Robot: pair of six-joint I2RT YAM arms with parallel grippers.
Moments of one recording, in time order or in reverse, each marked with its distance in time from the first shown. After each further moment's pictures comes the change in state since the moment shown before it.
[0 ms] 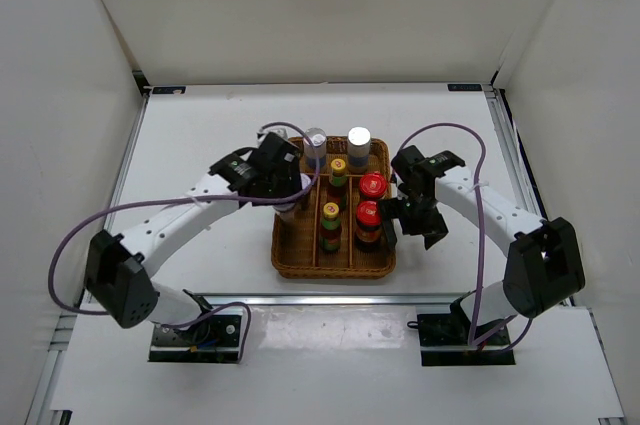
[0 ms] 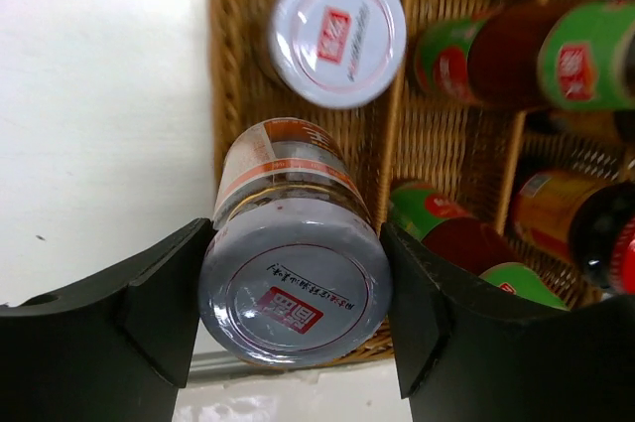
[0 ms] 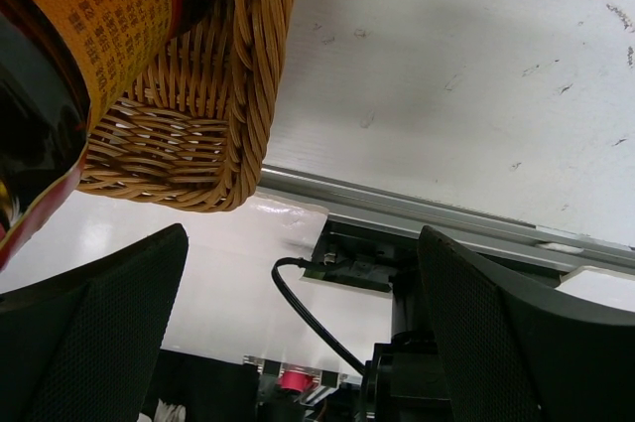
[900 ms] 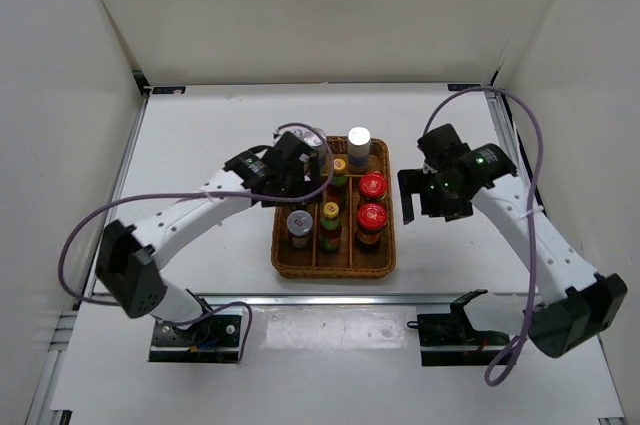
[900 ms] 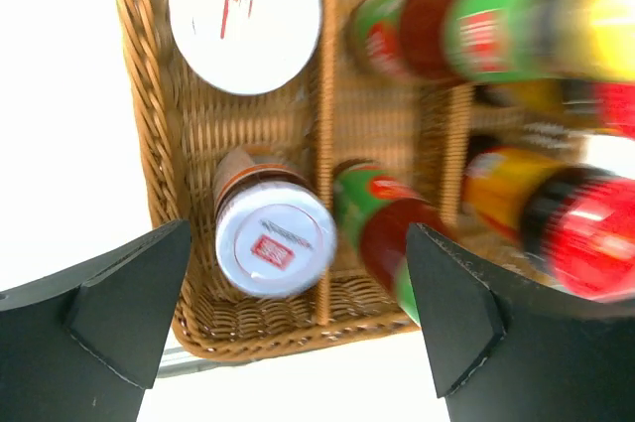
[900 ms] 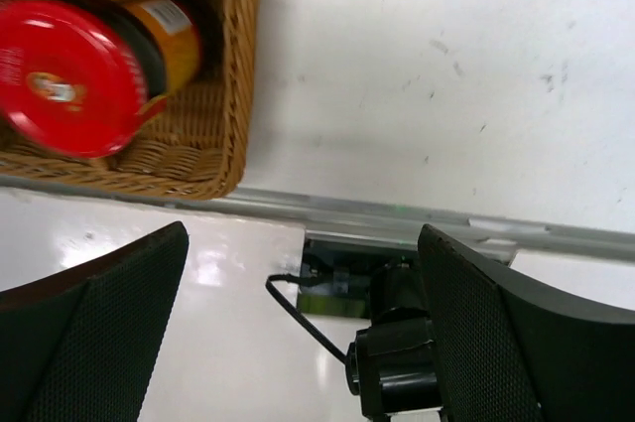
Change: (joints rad) left arm -0.080 0.113 0.060 -0.010 0.053 -0.046; right arm -0.019 -0.202 0.191 -0.119 0.189 0.065
